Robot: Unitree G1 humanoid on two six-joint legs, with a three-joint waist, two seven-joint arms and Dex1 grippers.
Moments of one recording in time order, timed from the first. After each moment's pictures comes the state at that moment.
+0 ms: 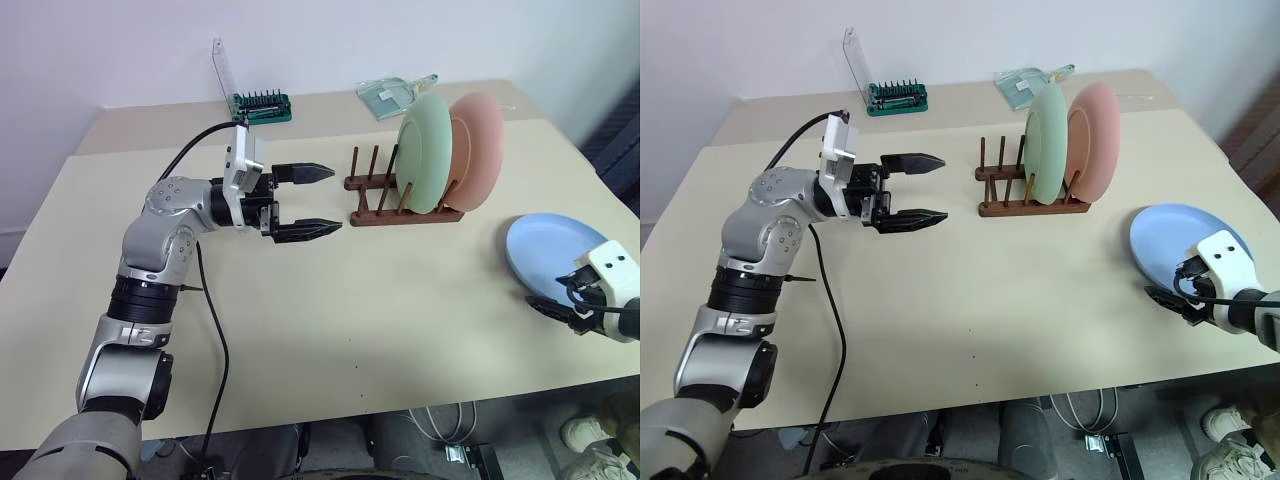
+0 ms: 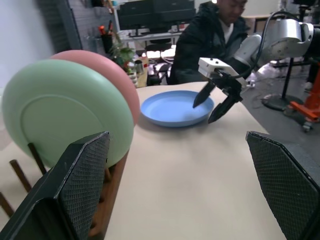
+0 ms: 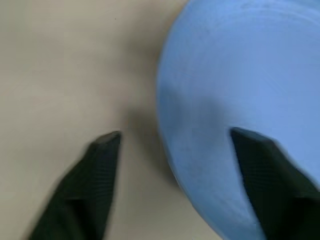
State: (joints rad) left arm -0.75 0.47 -0.06 0.11 -0.52 0.31 -1.25; right arm 0.11 -1.03 -0.39 -0.10 0.37 0.70 0.78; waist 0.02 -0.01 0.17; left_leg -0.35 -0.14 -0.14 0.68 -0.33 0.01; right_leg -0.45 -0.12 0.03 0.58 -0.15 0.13
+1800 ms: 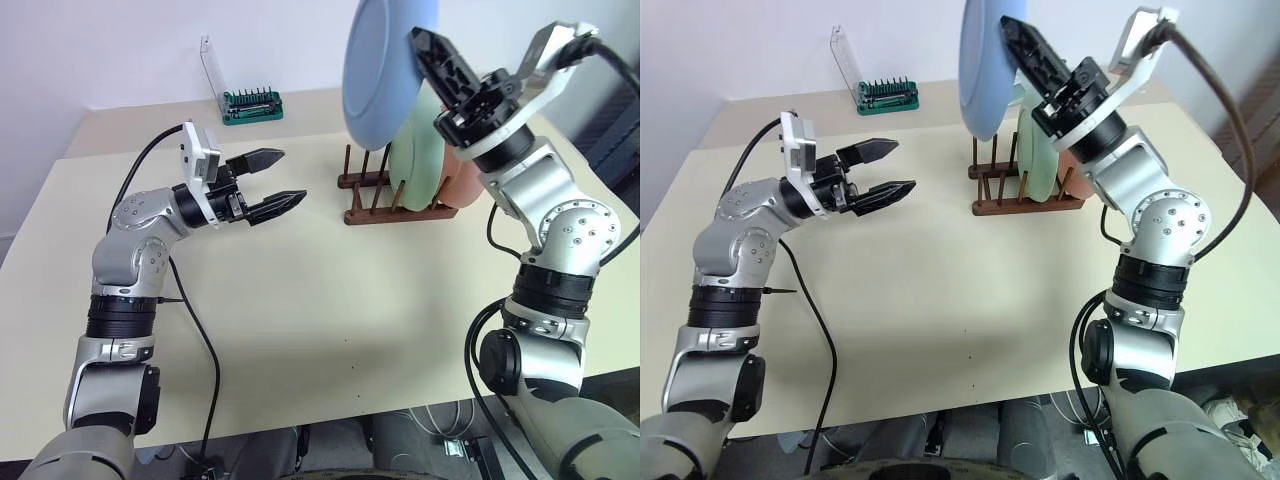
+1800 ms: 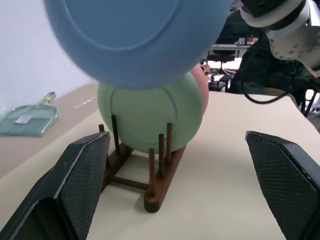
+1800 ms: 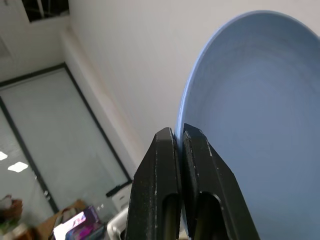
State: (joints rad) left arm -0.66 0.50 0.08 0.10 -0.55 0.33 -1.07; right arm -0.84 -0.32 -0.33 -0.02 1.30 0.79 0.41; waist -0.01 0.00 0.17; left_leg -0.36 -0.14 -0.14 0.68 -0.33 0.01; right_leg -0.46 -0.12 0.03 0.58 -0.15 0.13
